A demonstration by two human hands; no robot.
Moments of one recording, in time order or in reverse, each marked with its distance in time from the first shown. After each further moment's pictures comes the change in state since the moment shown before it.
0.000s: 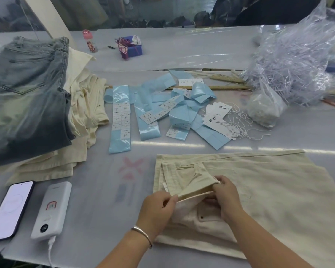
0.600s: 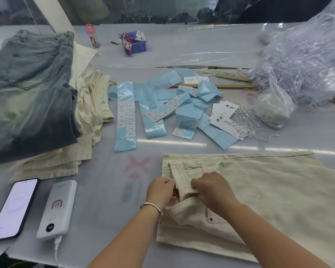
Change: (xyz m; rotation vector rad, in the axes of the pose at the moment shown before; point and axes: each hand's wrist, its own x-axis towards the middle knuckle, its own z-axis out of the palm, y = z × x) left_hand 0.057 -0.011 0.001 -0.487 -0.032 -0.497; right_hand -0.007 -0.015 0.031 -1.435 -0.285 -1.140
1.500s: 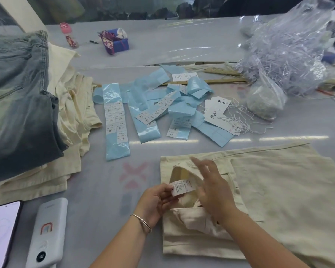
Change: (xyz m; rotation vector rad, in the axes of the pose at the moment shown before) left_hand 0.008 -0.002 -0.027 -0.654 -0.357 -0.281; right_hand 0.009 -0.022 0.012 0.379 0.261 0.383
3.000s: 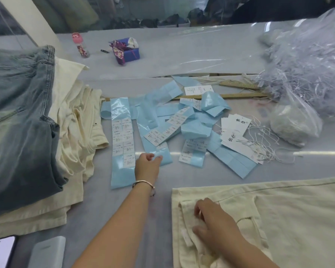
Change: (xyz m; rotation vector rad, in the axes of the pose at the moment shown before) left_hand 0.120 0.143 0.008 0.676 0.595 0.529; right_hand 0.053 0.003 0.026 -0.112 -0.488 0.104
